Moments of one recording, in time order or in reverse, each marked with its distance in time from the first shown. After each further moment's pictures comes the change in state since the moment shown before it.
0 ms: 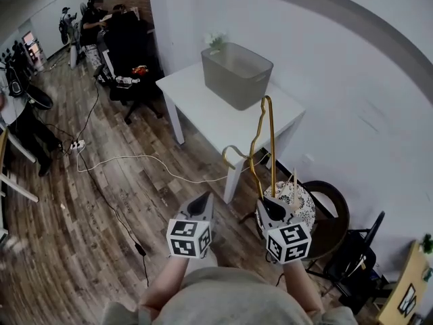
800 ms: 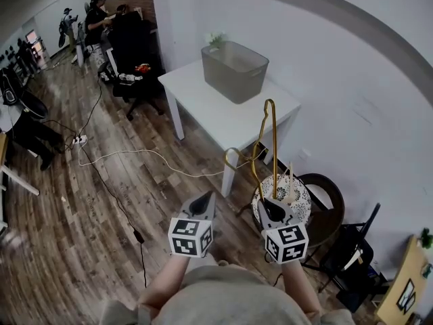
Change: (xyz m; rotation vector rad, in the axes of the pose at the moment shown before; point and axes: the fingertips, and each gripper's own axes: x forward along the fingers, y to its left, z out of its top) left arm -0.051 -0.053 -0.022 0.007 -0.006 -0.008; right arm -0.068 0.013 -0.032 -0.020 0.025 -0.027
